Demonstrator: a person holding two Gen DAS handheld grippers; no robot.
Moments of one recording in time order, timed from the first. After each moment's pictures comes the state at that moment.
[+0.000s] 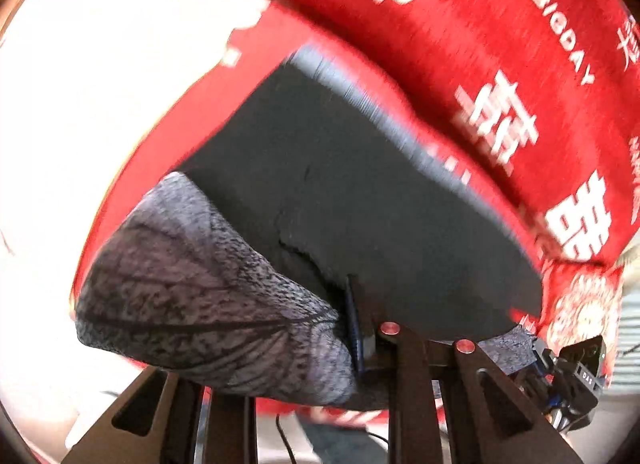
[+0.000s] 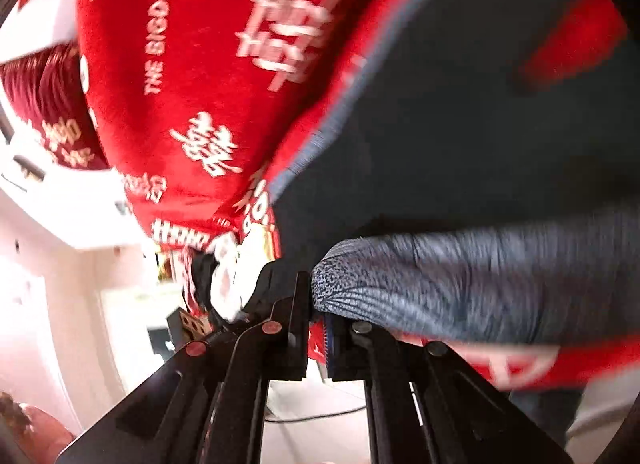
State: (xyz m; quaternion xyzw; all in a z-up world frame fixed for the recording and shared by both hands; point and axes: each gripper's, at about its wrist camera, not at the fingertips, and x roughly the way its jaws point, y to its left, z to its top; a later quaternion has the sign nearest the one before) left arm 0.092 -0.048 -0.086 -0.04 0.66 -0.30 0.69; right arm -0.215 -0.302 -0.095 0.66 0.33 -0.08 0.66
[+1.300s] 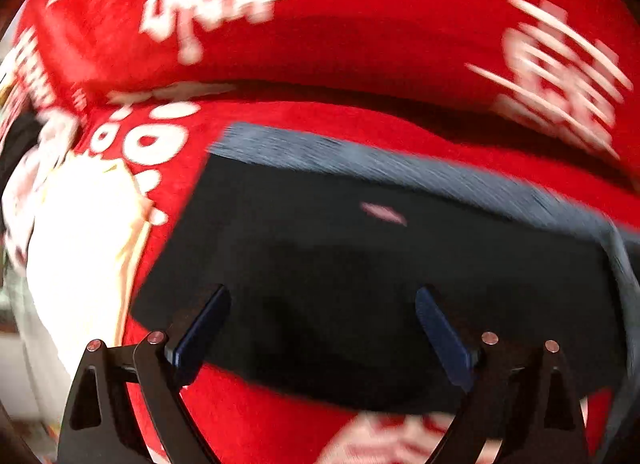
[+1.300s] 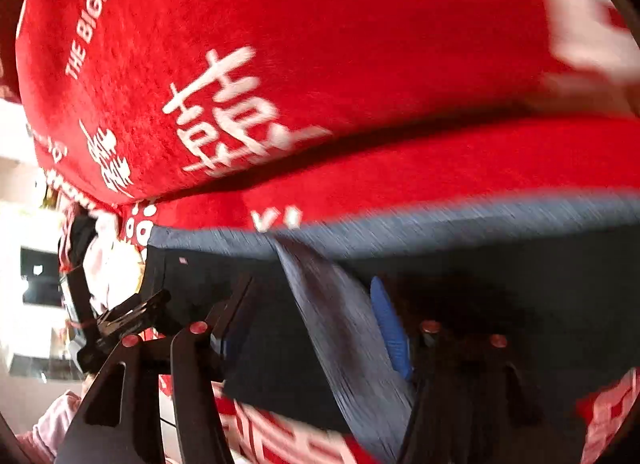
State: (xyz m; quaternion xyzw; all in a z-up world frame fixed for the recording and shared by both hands) left arm 0.104 -0.221 -0.133 0.24 0.57 -0.22 0.75; right arm -0.144 -0.456 -0.108 0.45 0.49 -0.16 0.72
